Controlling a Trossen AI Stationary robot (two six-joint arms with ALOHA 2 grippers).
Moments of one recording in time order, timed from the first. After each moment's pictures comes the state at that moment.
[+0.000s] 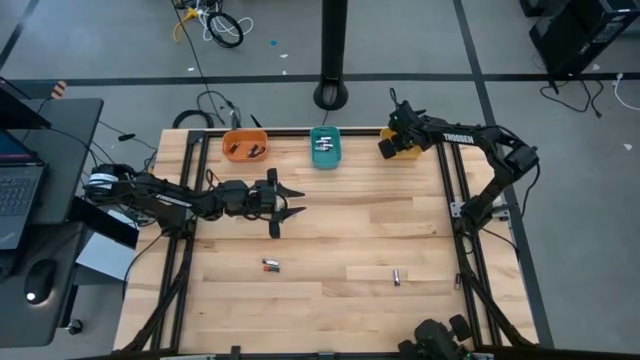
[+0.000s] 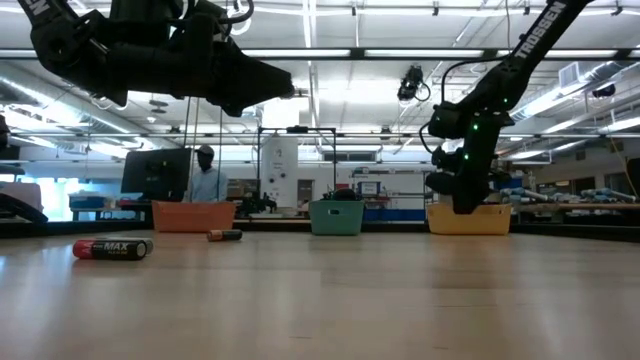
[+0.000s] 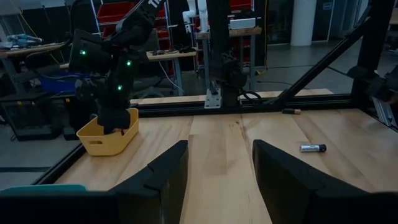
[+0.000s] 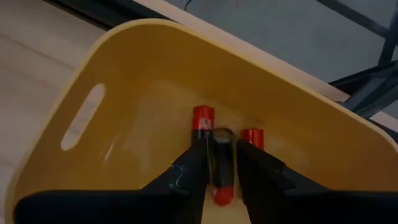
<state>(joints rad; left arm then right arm) 0.05 1.33 0.40 0.92 -0.04 0.07 -0.93 1.65 0.89 -0.34 0.23 0.15</state>
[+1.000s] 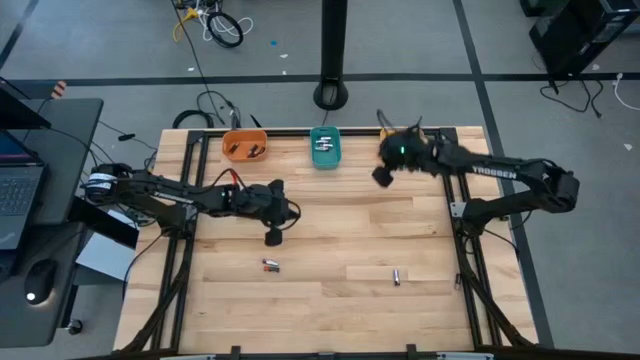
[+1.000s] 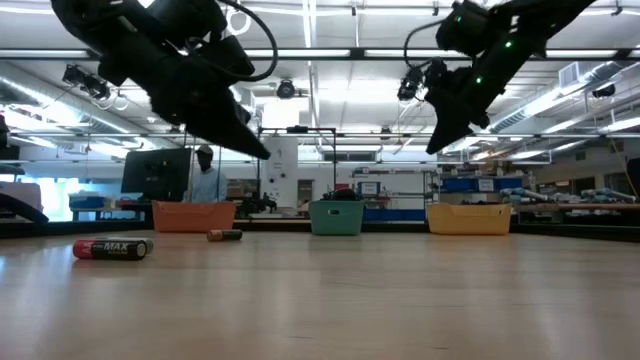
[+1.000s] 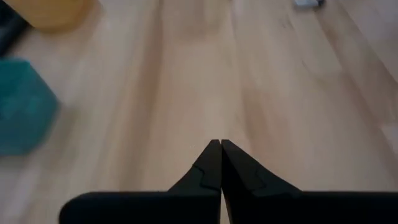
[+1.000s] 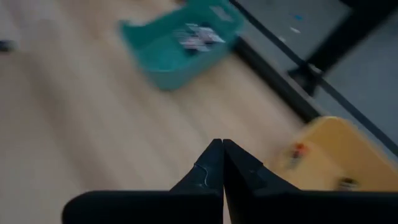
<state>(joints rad) 0.02 1.32 0.59 0.15 -0.03 0.07 -0.47 1.21 0.80 -0.38 0.23 0.08</state>
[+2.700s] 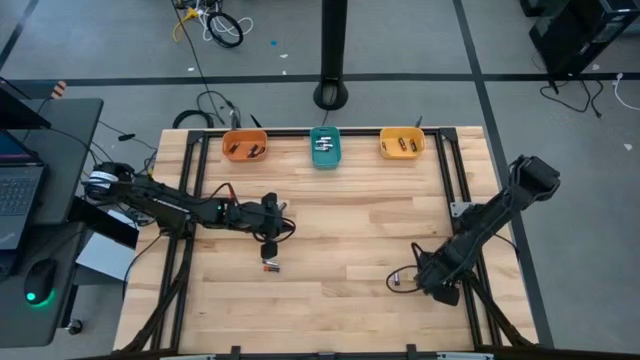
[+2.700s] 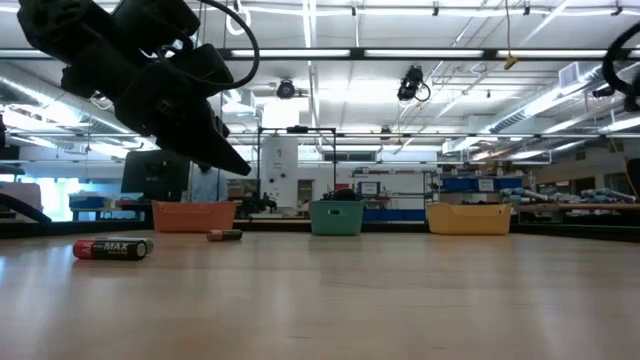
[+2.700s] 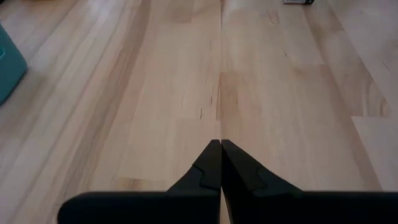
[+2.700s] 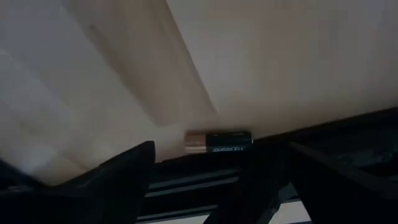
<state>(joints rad) -0.11 1.32 0.47 0.28 -0.13 -0.11 0.75 1.43 0.74 -1.03 -0.40 1.10</state>
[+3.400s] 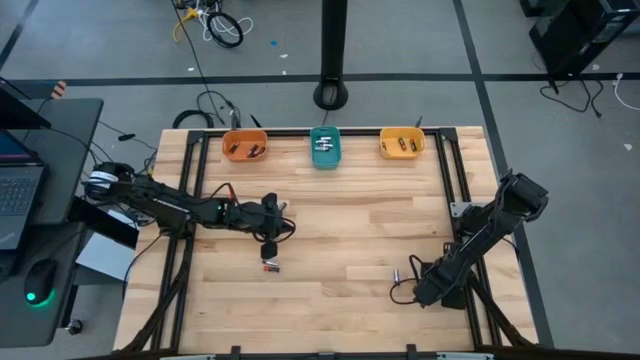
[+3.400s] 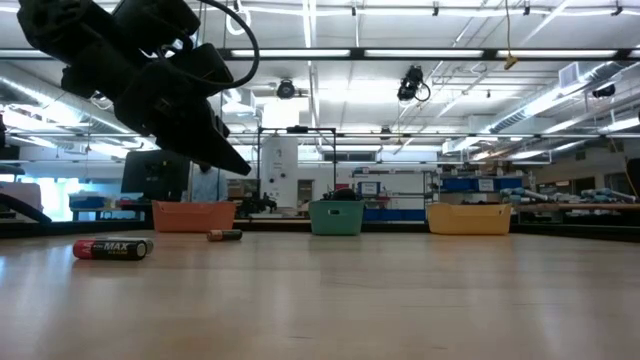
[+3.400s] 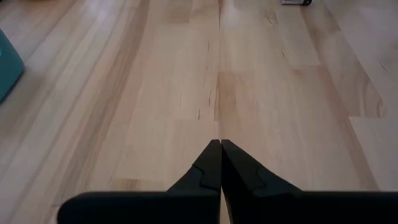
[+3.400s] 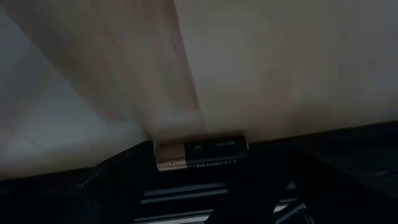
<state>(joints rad) -0.11 1.32 0.47 0.28 -0.13 -0.11 0.83 1.65 0.74 -1.03 -0.45 0.94</state>
